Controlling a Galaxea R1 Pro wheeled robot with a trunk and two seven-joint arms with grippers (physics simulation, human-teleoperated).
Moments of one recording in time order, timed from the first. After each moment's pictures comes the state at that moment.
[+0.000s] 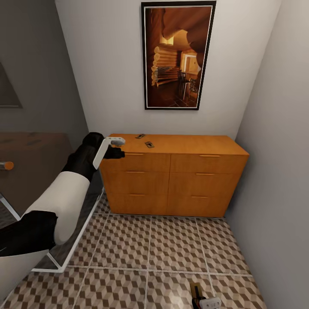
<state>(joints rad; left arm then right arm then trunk) -1.32 -0.06 -0.06 -0.74 0.10 1.02 0.13 -0.36 0.05 0.02 -0.02 0.04 -0.67 0.12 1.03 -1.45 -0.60</state>
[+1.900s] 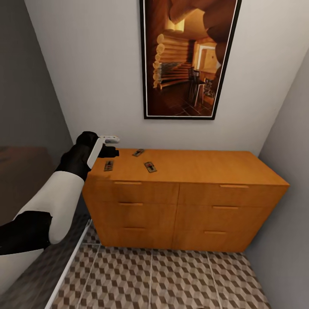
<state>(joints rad) -1.32 -0.01 -0.07 -0.76 0.10 1.02 0.13 -0.26 0.05 0.02 -0.01 0.04 -0.64 0.11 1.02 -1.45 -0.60</state>
